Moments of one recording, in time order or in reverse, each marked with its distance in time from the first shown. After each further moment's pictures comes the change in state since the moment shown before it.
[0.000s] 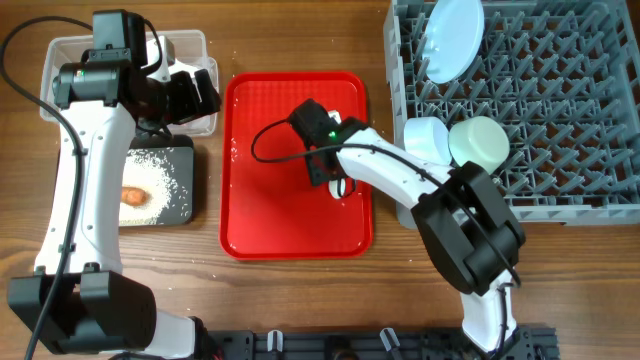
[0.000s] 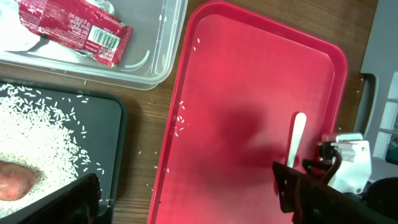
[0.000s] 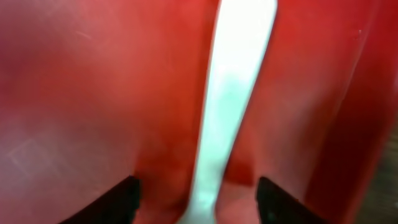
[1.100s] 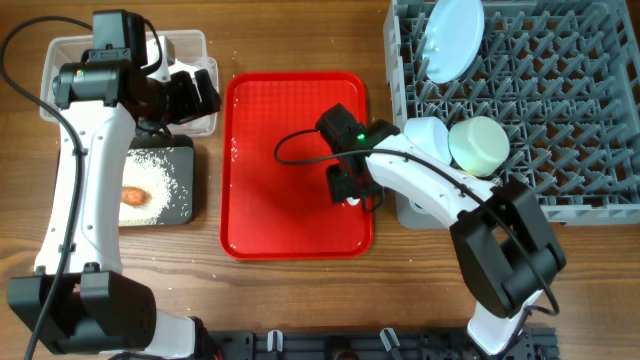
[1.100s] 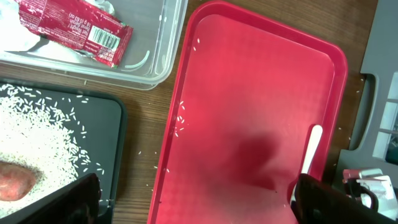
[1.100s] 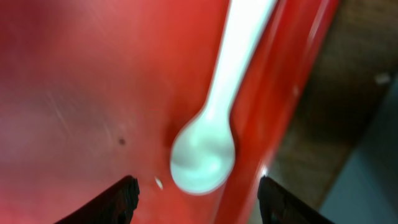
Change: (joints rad) left arm 0.000 0.000 0.000 0.000 0.000 0.000; right arm -0.057 -0.168 -0.138 -0.146 -0.155 -0.005
